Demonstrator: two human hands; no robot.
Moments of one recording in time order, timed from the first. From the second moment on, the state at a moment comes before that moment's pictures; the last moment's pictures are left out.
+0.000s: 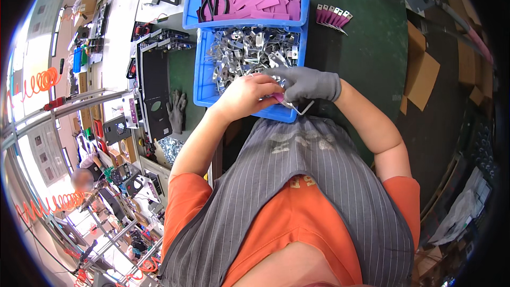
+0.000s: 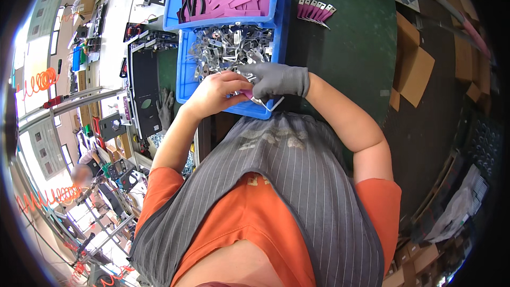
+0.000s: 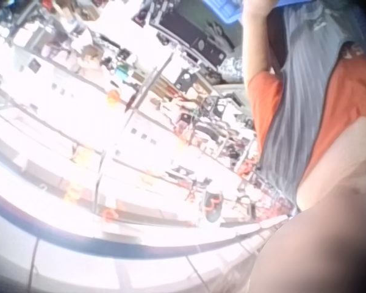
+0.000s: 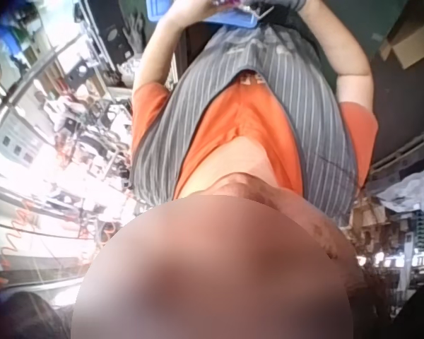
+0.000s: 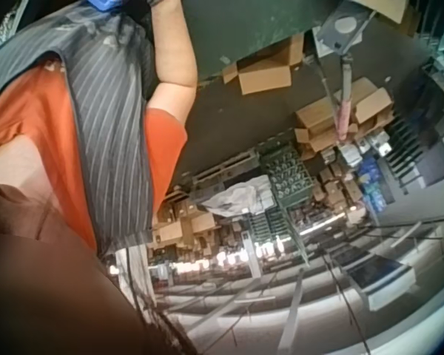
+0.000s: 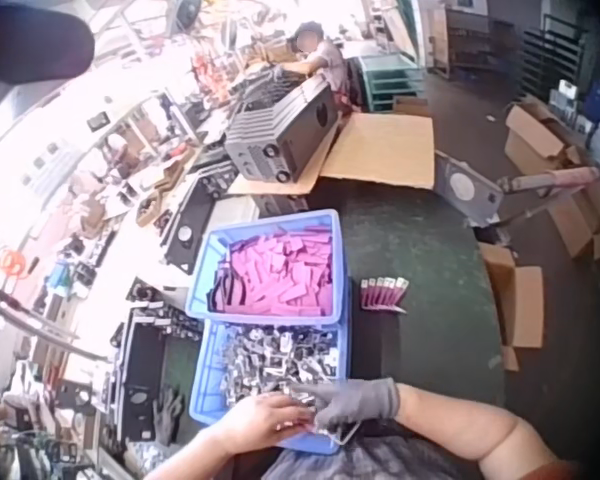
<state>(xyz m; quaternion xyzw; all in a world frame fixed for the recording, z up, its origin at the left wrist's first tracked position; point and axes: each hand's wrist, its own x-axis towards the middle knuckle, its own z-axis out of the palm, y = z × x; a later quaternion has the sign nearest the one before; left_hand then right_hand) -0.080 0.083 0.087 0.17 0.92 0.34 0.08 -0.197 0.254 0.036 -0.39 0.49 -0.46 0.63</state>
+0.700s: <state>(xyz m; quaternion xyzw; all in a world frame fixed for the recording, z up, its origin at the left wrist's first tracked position) -0.087 0.101 0.086 0.16 0.94 0.29 0.07 -0.207 0.301 0.040 -0.48 0.65 -0.50 0.29</state>
